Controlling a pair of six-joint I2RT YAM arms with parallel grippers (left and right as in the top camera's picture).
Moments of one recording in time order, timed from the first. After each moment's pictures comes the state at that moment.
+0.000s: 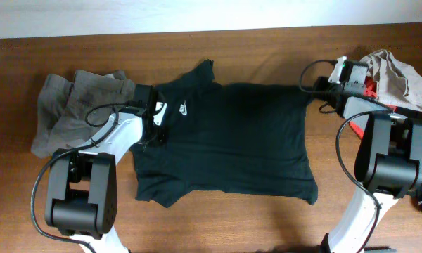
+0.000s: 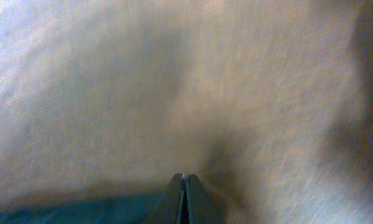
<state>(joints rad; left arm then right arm) -0.18 1.91 1.16 -0.61 0.00 0.03 -0.23 2.14 1.29 0.03 -0.22 0.20</state>
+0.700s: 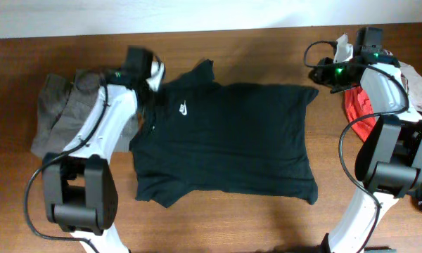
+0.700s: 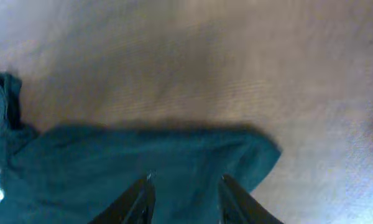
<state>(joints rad) -0.18 1.93 1.60 -0.79 0.04 0.02 -0.24 2.14 1.73 -0.75 -0.45 0.08</state>
